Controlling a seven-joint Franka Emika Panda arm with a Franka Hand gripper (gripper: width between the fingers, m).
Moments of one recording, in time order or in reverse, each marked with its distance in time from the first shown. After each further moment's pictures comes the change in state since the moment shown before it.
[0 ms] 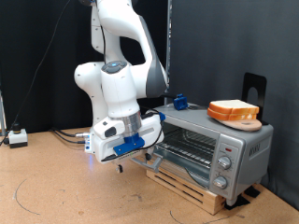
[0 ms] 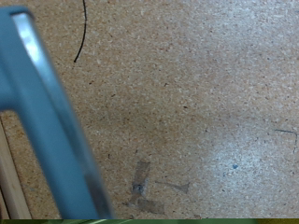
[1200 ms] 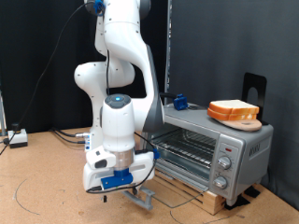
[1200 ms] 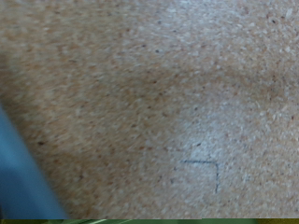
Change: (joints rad) arm -0.006 0.303 -0.021 0.075 -0.079 0.191 0.122
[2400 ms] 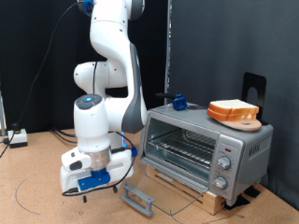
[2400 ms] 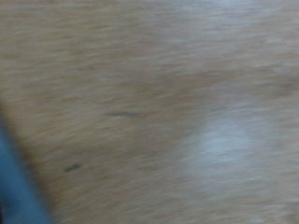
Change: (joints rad) arm -0.154 -0.054 0.028 0.023 0.142 -0.173 -0.291
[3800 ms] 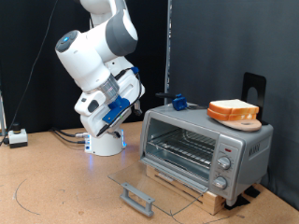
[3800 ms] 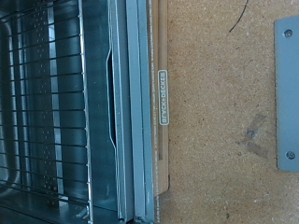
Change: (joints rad) arm -0.061 -0.425 0.010 0.020 0.138 -0.610 -0.223
